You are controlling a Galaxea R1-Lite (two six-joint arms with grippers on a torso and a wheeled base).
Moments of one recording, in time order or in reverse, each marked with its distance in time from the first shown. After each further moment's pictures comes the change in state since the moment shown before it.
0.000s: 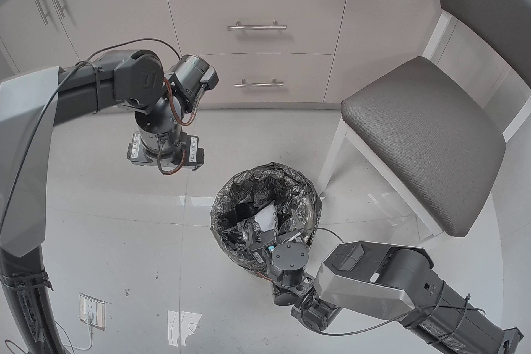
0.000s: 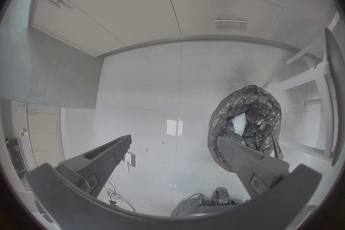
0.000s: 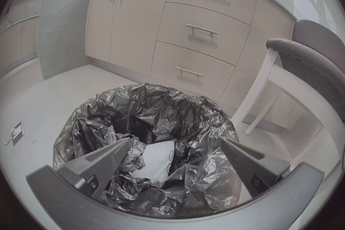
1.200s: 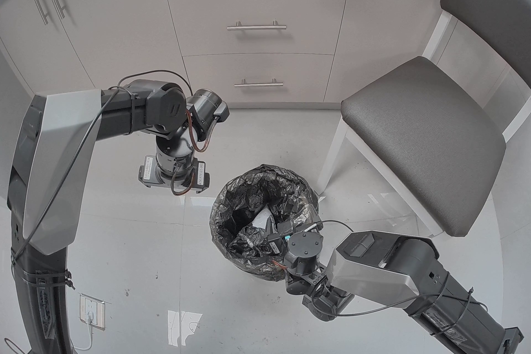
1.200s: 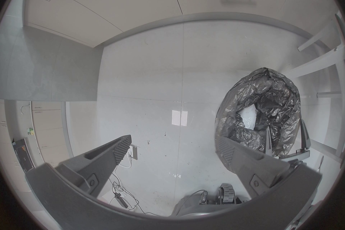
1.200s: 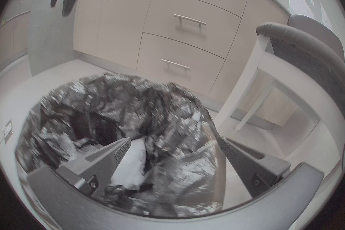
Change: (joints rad) left arm 0.010 0.131 0.000 0.002 0.003 -0.035; right arm -0.079 0.010 0.002 0.001 -0.004 0.000
